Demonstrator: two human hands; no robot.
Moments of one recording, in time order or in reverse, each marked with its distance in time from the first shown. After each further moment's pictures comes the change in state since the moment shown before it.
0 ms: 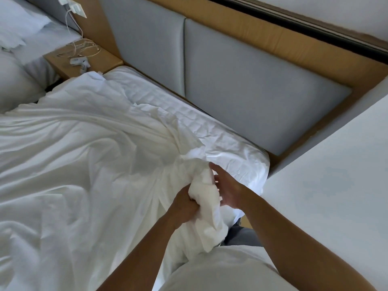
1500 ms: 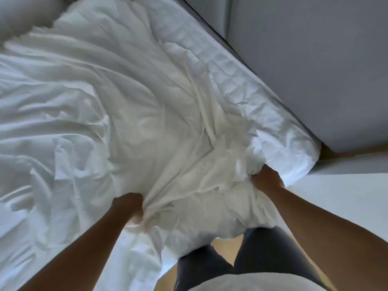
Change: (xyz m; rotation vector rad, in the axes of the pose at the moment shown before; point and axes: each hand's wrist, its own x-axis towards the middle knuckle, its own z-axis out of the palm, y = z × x) left_hand 0.017 -0.139 -0.092 1.133 -0.185 -0.902; right_hand 0.158 0.045 -0.134 -0.992 0.462 0.149
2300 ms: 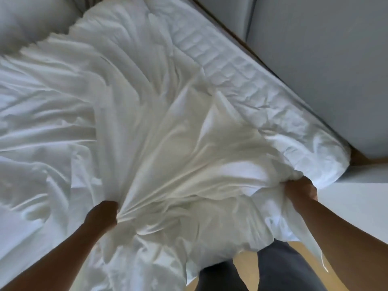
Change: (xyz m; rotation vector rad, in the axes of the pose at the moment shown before) left_hand 0.045 -0.145 0.033 -0.034 0.213 -0.069; right_hand 0.004 0.002 0.023 0.321 0.222 0.203
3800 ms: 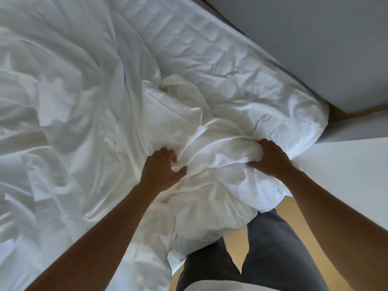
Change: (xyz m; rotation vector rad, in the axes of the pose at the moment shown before) left_hand 0.024 0.246 -0.076 -0.305 0.410 0.567; right_hand 0.032 0.010 -0.002 -0.315 -0.246 -0.388
